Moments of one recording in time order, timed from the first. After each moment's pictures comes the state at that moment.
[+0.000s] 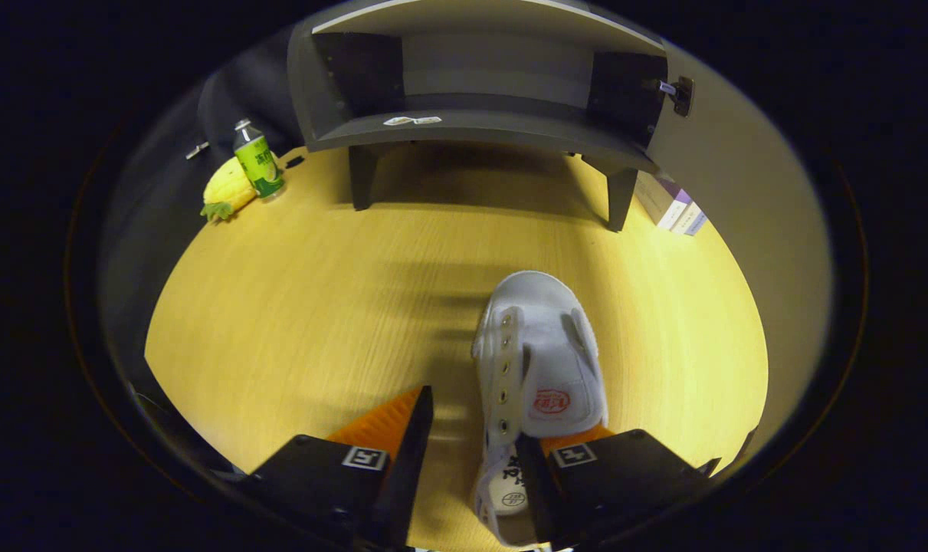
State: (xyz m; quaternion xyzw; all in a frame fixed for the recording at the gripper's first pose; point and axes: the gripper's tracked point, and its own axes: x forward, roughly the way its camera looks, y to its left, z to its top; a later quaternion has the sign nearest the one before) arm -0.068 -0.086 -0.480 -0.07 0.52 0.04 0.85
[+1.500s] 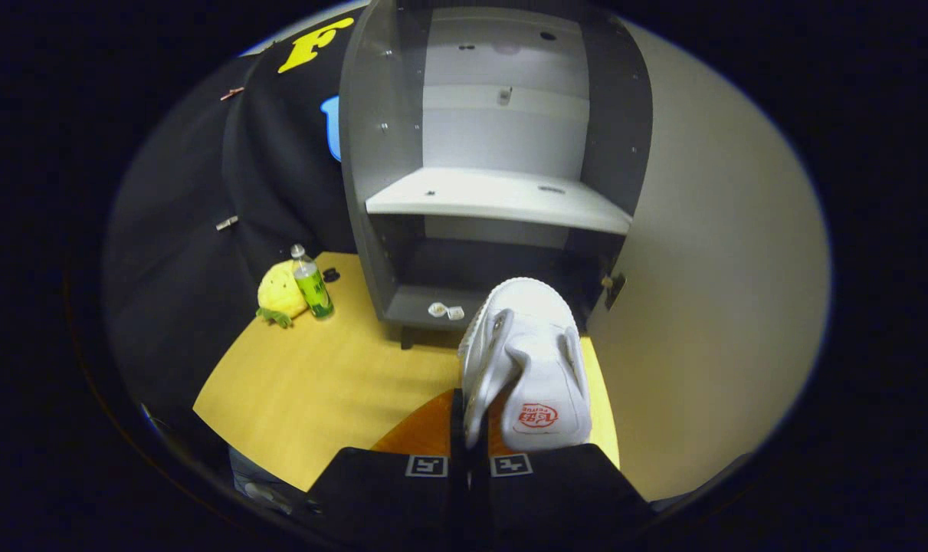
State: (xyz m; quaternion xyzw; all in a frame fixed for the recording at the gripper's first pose) arm -0.014 -0.027 -0.208 -0.05 0.35 0.07 0.93
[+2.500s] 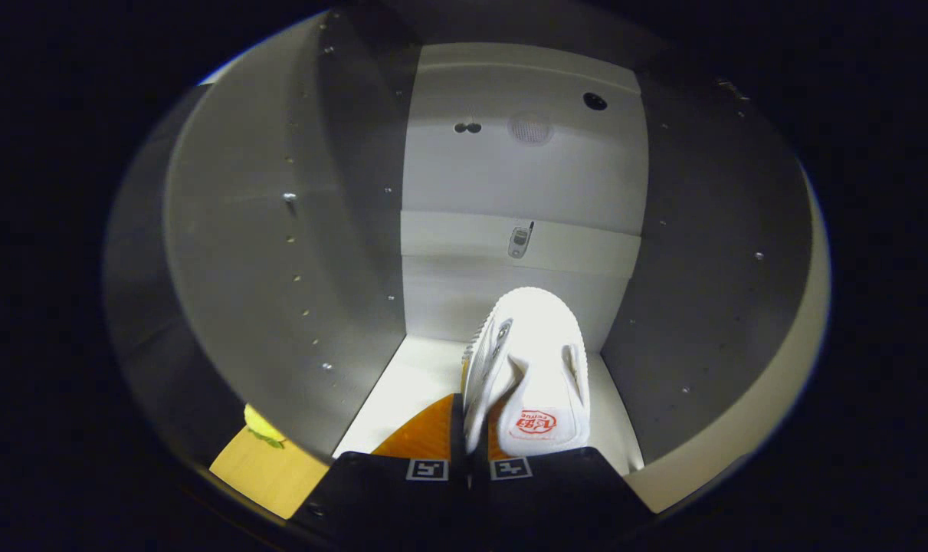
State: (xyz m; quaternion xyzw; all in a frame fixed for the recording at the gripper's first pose) arm 0.274 0.012 -0.082 -0.05 0.24 0.08 0.97
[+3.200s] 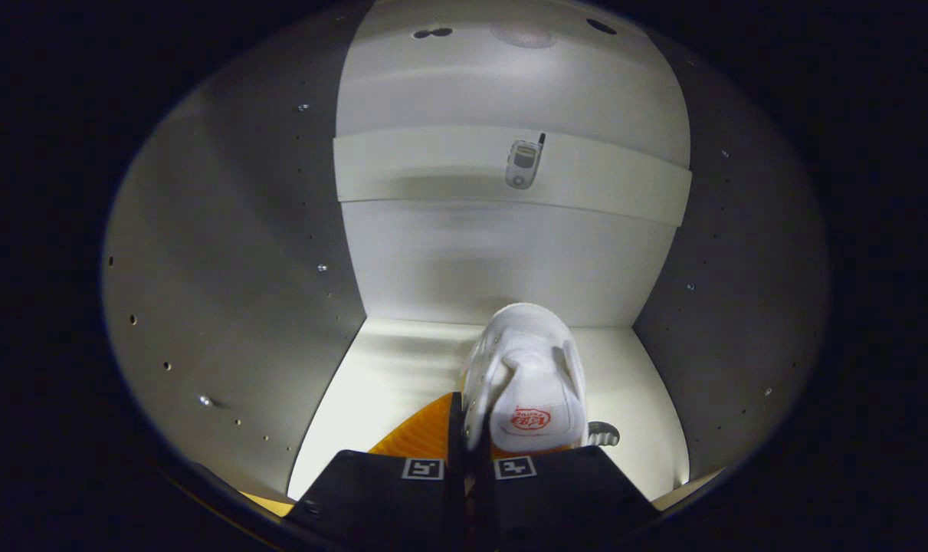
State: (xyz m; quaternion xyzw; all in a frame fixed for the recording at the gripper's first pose) arm 0.342 0.005 -0.173 -0.02 0.34 0.04 0.94
